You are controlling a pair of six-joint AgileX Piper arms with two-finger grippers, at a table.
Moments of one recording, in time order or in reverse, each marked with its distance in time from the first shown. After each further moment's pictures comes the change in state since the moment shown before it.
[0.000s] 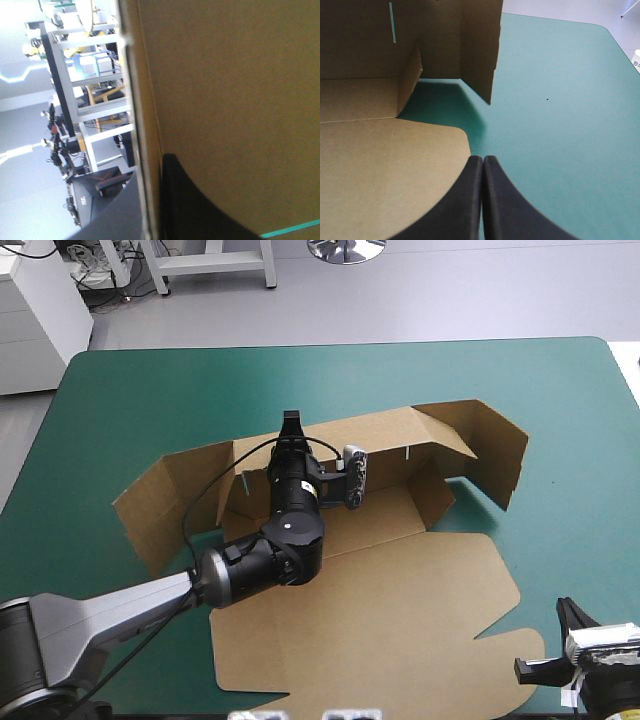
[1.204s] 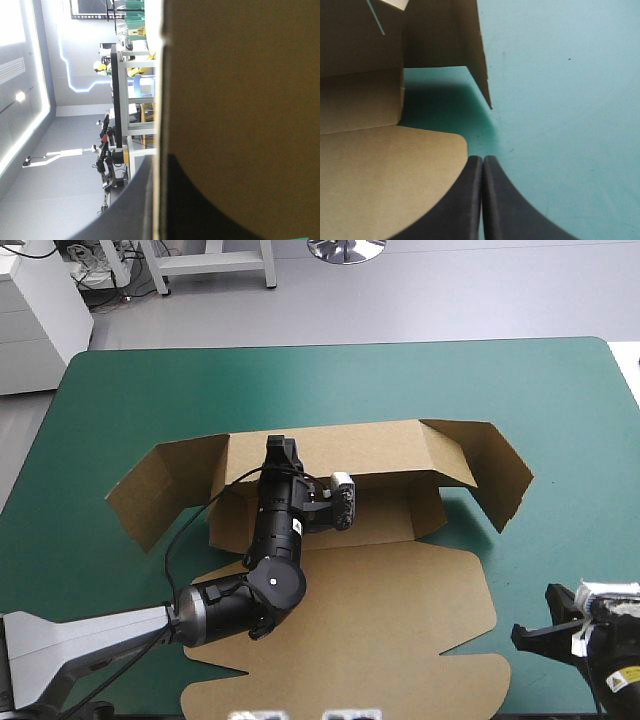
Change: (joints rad) left arm -0.059 -0.097 0.276 0.386 0.006 -0.442; right arm 0.000 0.238 -0.092 0.052 0.034 0.169
